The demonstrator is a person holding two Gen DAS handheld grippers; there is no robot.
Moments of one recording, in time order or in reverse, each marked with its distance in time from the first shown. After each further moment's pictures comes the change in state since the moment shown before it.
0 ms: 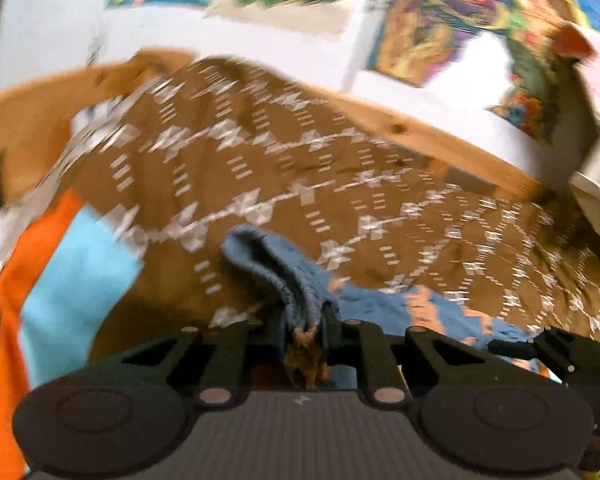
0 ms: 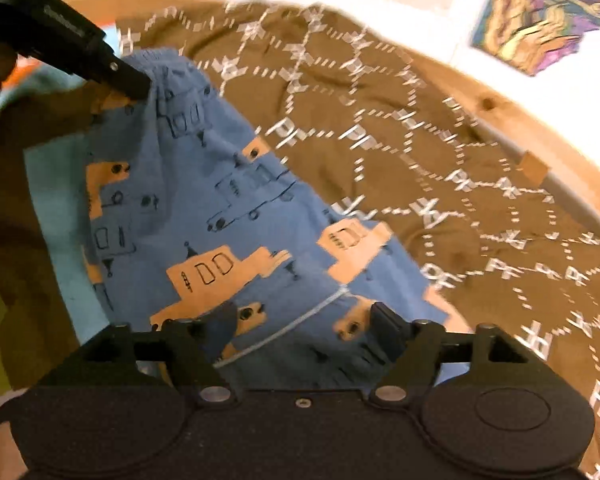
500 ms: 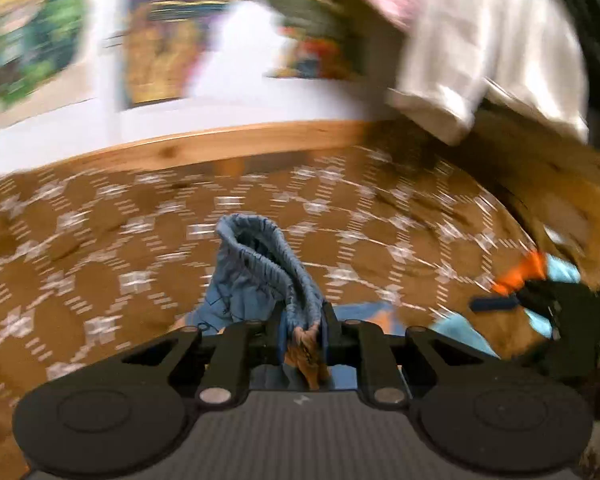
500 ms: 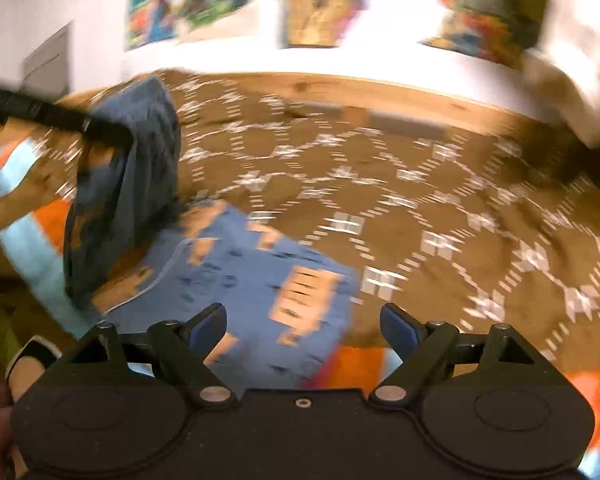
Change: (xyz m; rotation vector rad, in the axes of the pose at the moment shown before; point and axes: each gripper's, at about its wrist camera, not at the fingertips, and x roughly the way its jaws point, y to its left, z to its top) left arm -0.001 -0.198 -0.006 0.473 0.008 -0.249; right arm -0.121 -0.090 -0.094 0.408 -0.075 -0.174
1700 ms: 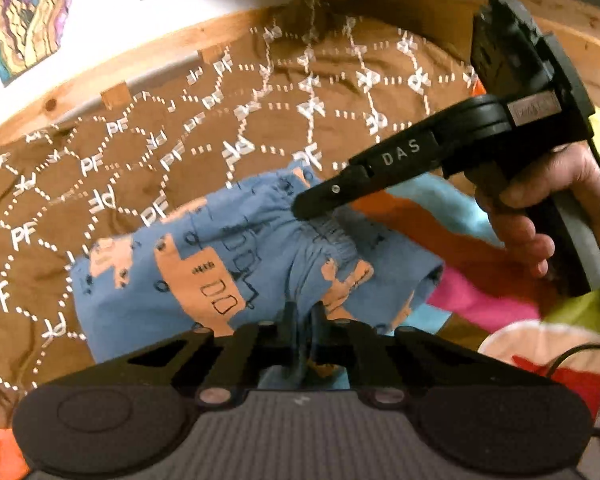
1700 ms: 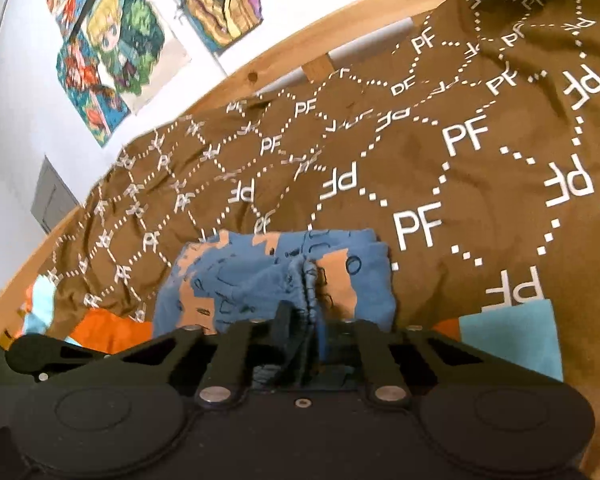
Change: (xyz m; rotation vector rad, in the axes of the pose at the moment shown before) left arm 0.055 -0.054 -0.075 0.239 0.197 -0.089; right arm 0.080 -0.050 -0.018 0.488 0.032 0.288
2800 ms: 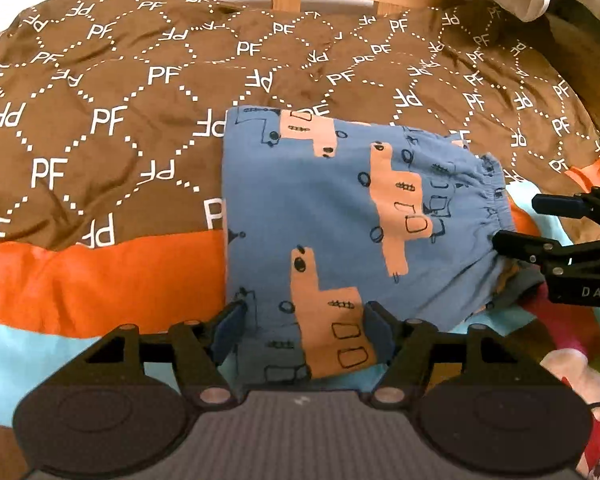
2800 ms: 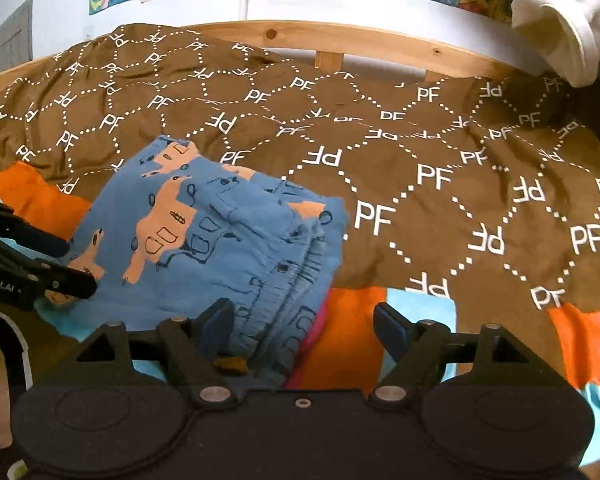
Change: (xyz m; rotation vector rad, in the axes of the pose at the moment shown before) left arm -0.001 0.070 -0.048 -0.458 0.127 0.144; right arm -0.020 0.064 -0.041 -0.469 0.055 -0.410
